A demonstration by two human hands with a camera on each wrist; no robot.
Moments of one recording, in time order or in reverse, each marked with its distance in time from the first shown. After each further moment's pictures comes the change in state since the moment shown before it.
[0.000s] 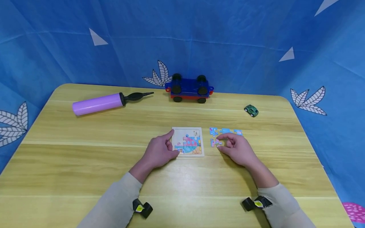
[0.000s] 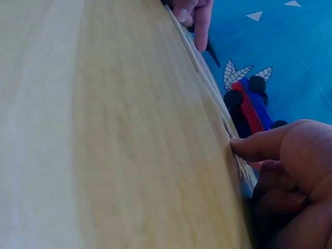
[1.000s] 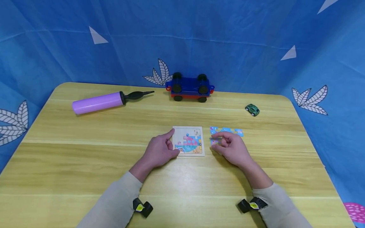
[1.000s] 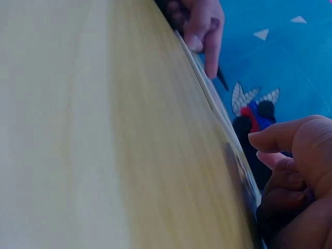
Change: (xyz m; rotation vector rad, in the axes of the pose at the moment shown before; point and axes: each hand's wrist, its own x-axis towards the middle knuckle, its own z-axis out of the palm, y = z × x) left_hand 0.001 0.001 -0.001 0.004 -0.002 -0.011; right_hand 0.002 -0.014 0.017 0.179 0.033 -0.045
